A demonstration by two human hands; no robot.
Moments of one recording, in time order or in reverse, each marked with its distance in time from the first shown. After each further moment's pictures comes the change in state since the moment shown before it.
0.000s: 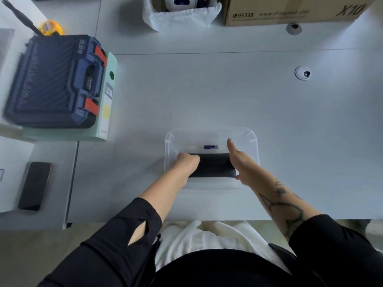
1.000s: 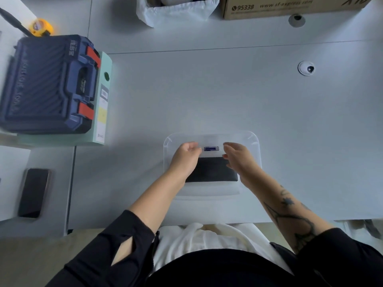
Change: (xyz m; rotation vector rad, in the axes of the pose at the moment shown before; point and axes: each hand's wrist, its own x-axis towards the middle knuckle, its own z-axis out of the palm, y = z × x) left_hand 0.012 0.007 -0.006 -0.062 -0.004 0.242; right_hand 0.001 -0.012 0.005 -0.089 0.060 -0.261
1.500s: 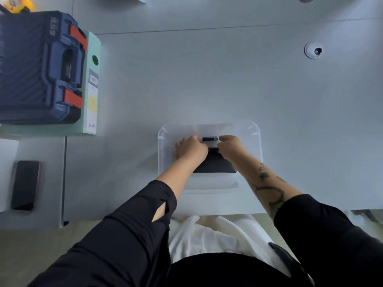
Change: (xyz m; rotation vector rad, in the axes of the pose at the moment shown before) left_hand 0.035 -0.001 0.034 0.602 0.058 -0.055; right_hand 0.044 0.010 0.019 -0.151 -0.035 0.128
